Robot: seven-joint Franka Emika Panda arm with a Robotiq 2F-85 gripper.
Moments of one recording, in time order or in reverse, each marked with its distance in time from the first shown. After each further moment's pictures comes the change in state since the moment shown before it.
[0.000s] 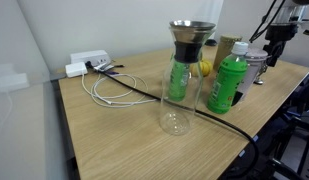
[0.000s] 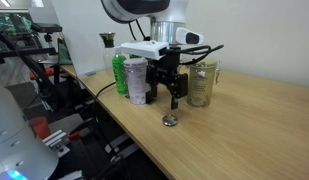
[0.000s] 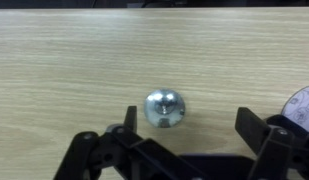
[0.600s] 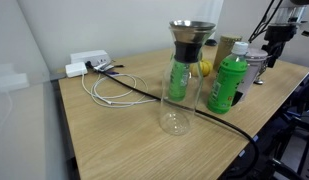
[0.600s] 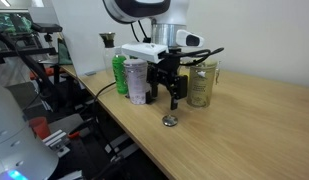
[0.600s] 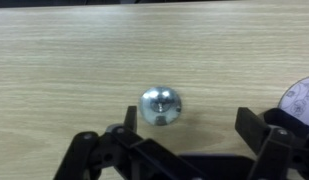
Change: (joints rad) arm -0.002 0.010 0.000 -0.002 0.052 0.021 -0.012
